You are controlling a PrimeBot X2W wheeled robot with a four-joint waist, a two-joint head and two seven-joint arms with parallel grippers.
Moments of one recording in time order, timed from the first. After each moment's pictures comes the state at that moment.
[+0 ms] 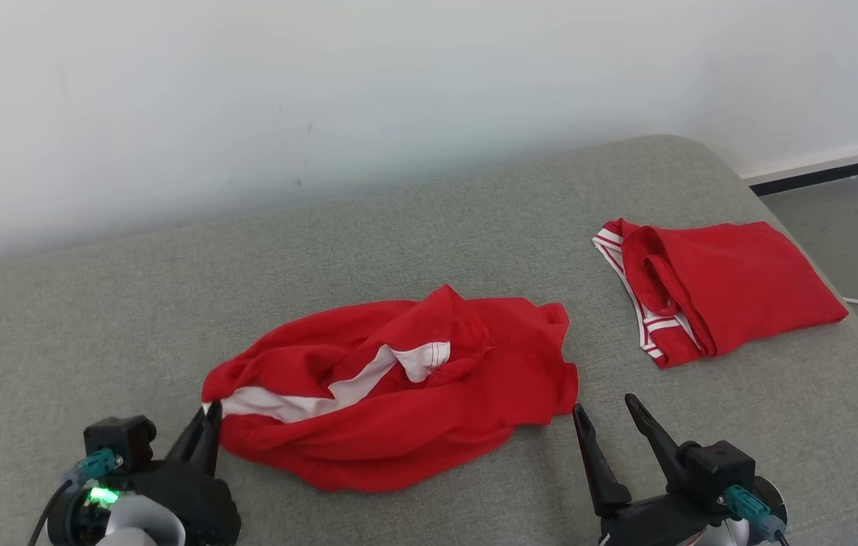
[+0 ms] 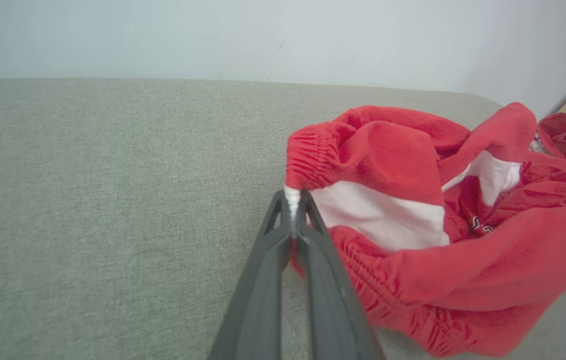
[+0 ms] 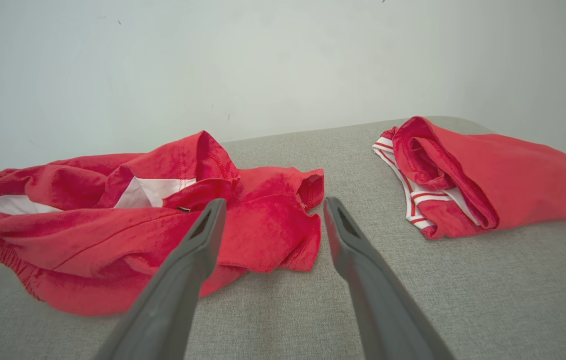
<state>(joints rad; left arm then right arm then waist) -0.42 0.28 -0.45 0.76 -0.67 -0.06 -0.26 -0.12 -0.05 0.20 0.35 0.19 0.13 -0.19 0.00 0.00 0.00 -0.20</state>
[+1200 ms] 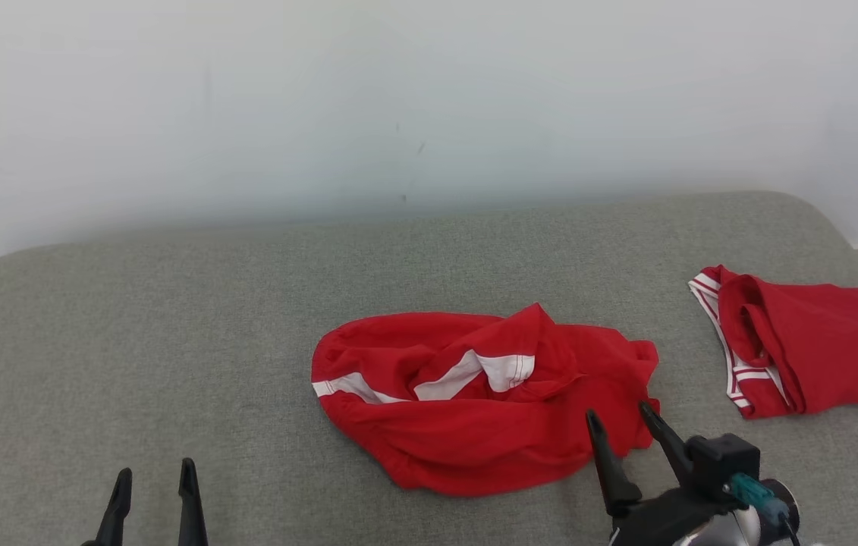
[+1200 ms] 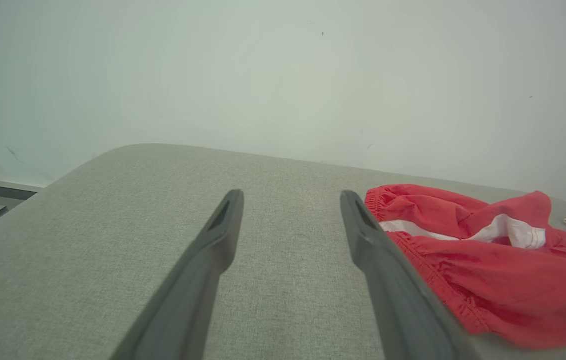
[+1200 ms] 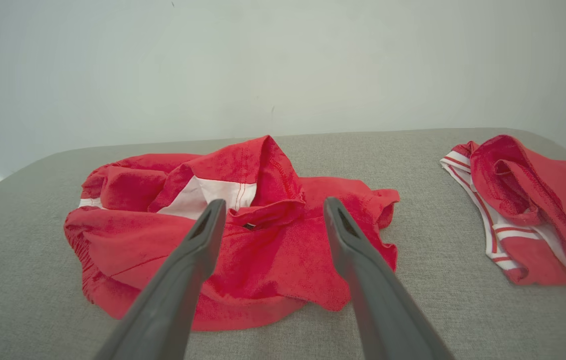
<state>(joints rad) 0.10 0.10 0.00 0.09 -0.25 0.03 -0.26 -0.11 -0.05 0.15 0.34 0.17 0.13 -0.12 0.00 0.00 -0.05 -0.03</state>
